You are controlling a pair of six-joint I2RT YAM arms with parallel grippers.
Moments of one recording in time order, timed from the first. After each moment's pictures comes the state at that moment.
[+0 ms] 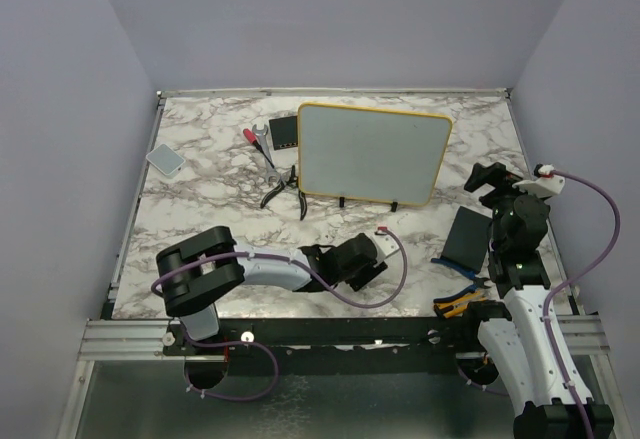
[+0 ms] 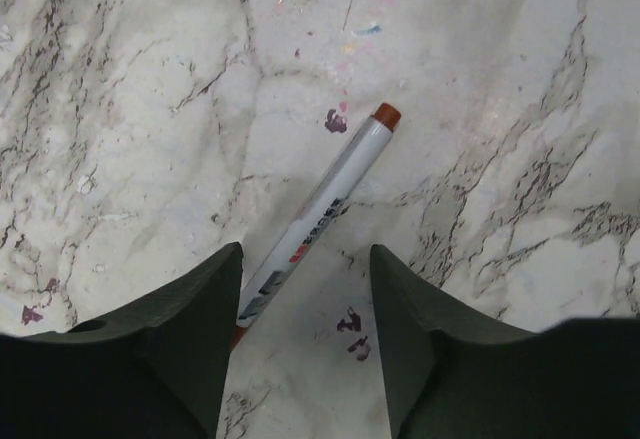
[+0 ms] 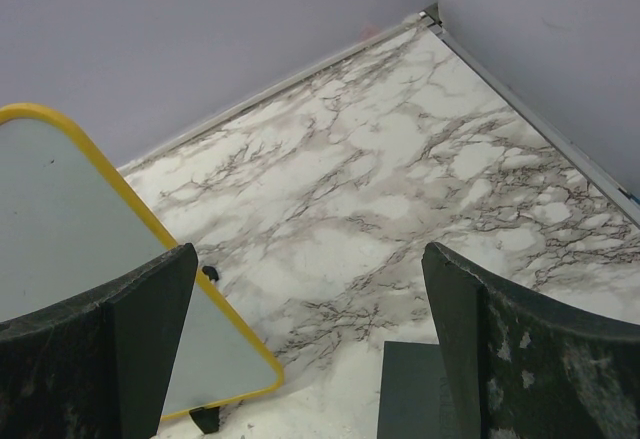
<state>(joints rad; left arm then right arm) -1.19 1.67 0.79 0.12 -0.15 -0.08 -0.01 0.61 0.47 0.10 0.27 0.35</state>
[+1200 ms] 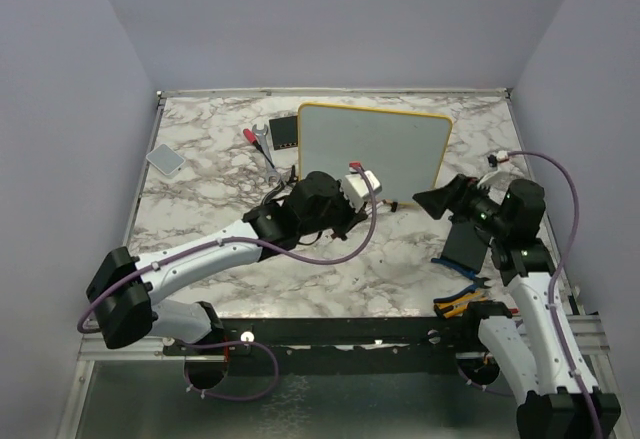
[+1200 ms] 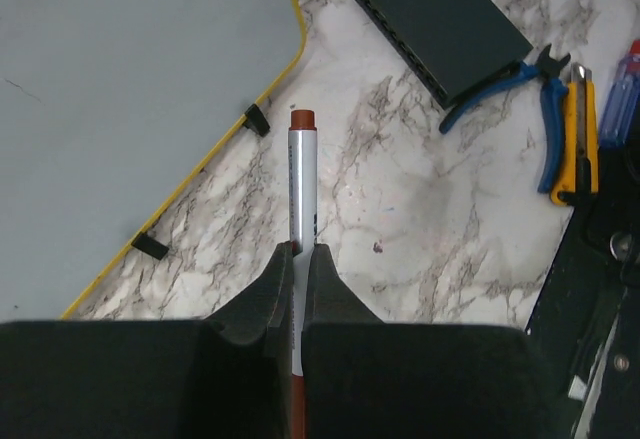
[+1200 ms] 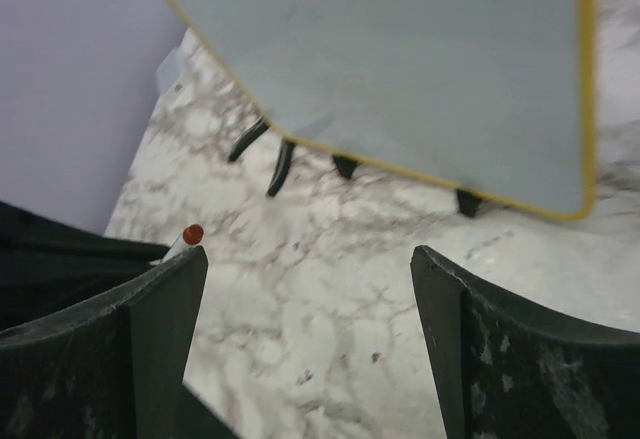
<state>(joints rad) -1.01 1.34 0.98 -0.04 0.04 -0.02 -0.01 0.65 0.59 -0.17 -0.53 0.49</state>
